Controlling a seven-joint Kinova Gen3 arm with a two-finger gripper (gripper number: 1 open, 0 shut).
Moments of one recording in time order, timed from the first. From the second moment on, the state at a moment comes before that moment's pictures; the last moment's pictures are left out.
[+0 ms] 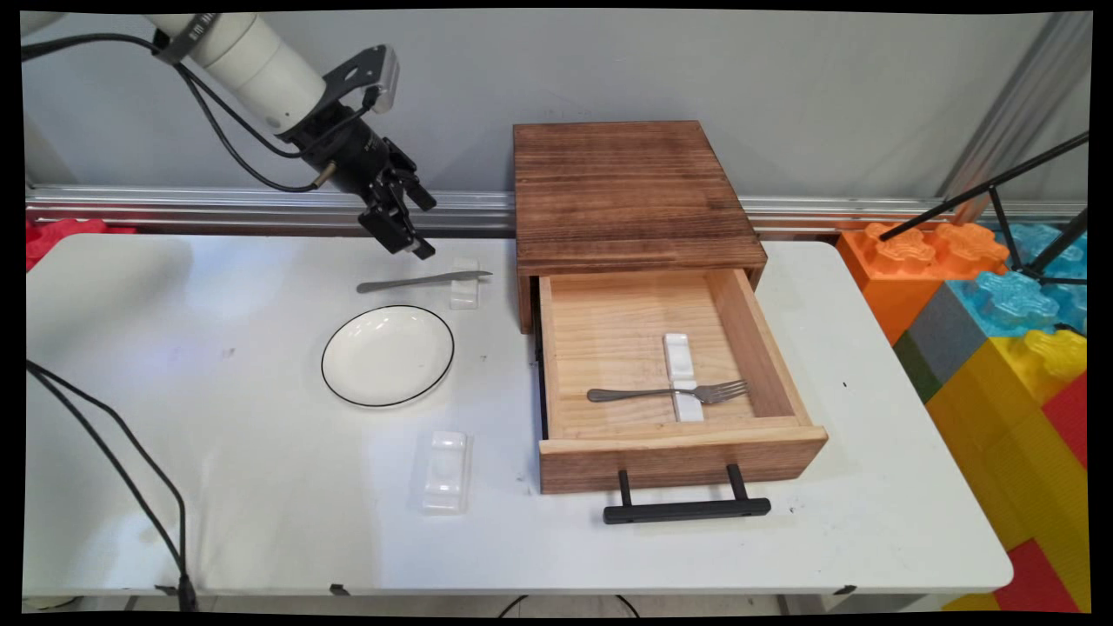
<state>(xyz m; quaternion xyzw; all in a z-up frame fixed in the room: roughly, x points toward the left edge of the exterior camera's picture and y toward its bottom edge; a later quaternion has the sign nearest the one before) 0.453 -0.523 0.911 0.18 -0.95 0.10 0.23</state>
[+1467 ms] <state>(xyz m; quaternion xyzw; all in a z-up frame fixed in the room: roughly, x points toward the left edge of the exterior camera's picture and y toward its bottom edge) 0.532 -0.608 0.815 0.14 -0.98 0.07 0.15</state>
